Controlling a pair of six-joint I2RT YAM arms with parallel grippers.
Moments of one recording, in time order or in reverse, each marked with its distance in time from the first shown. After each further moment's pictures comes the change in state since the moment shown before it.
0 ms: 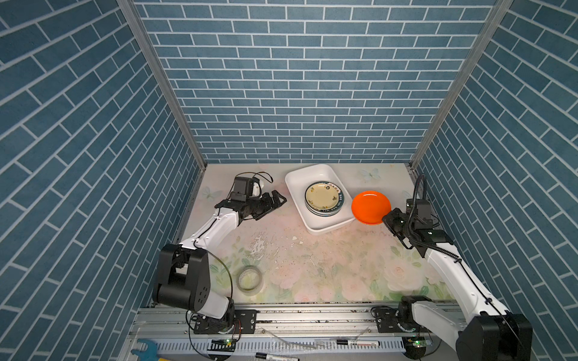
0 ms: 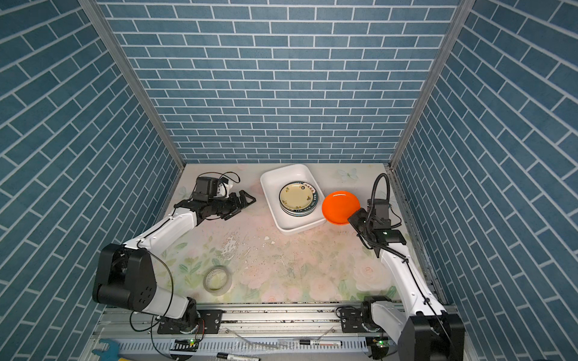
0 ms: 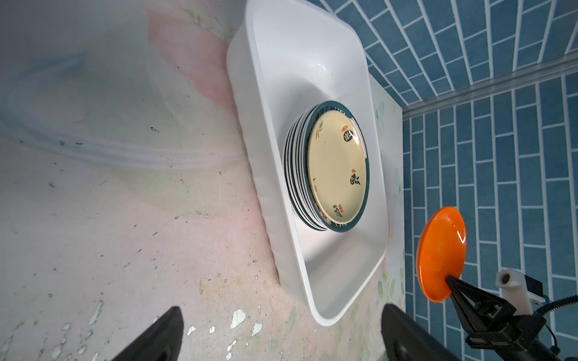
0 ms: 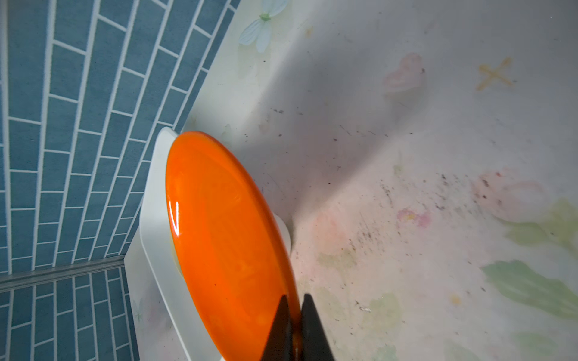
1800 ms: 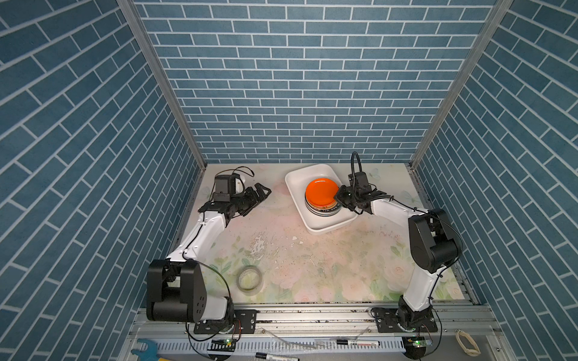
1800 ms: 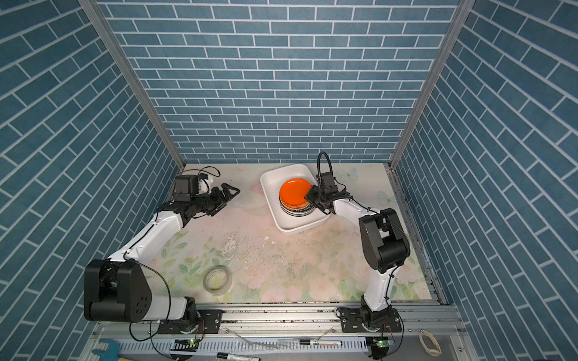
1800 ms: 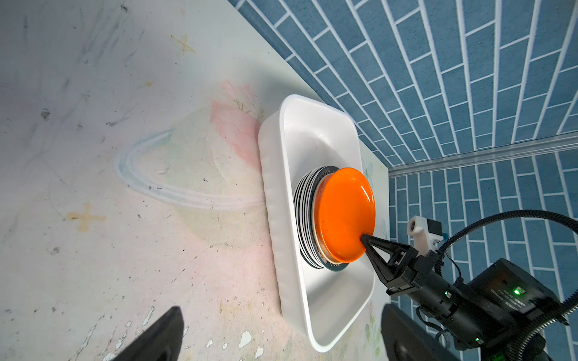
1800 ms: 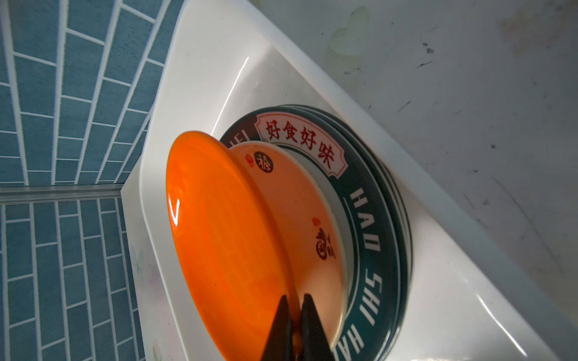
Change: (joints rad) left arm 0.130 -0.090 -0.018 0.026 0.001 -0.049; right arm 0.299 0.790 0.488 0.246 -0.049 0.025
